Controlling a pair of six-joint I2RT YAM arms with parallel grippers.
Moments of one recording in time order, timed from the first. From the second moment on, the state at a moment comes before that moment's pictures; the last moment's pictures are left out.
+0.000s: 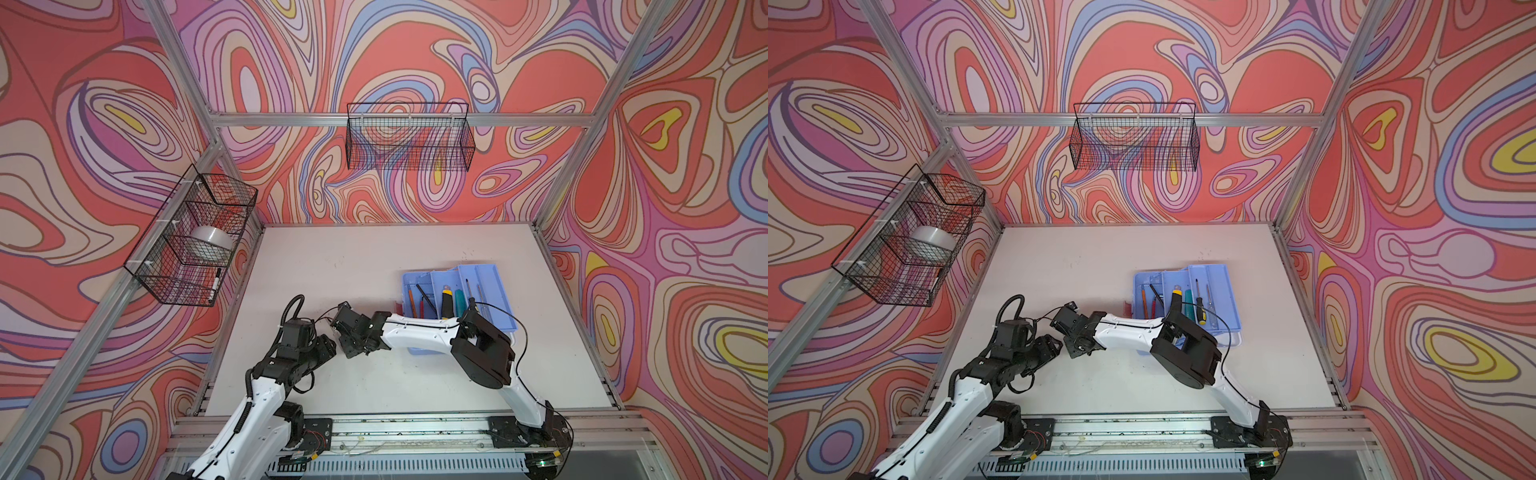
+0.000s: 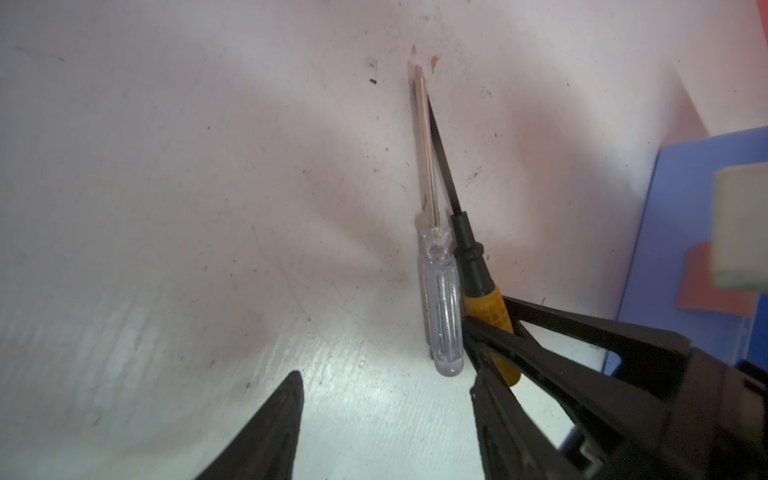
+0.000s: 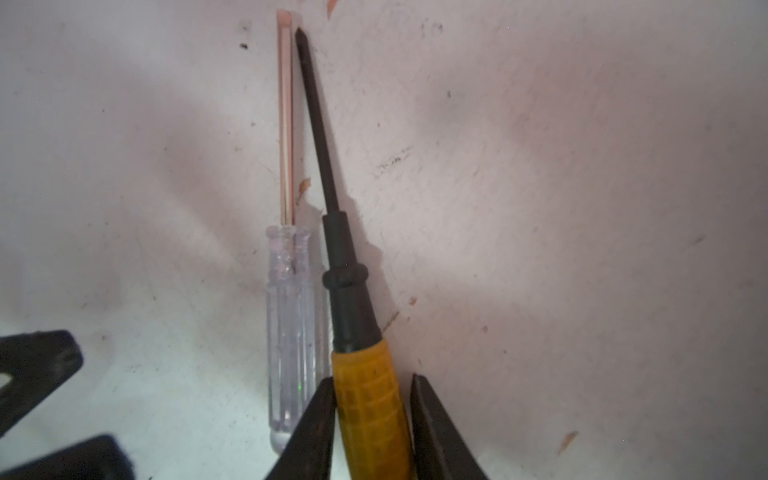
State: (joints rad) left arm -0.18 0.76 0.34 -0.54 0.14 -0.78; right arm 1.12 2.24 1.69 -0.54 0.11 0.58
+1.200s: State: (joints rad) left arm -0.17 0.78 0.34 -0.54 0.14 -0.76; right arm 1.12 2.11 1.63 -0.65 0.27 0.53
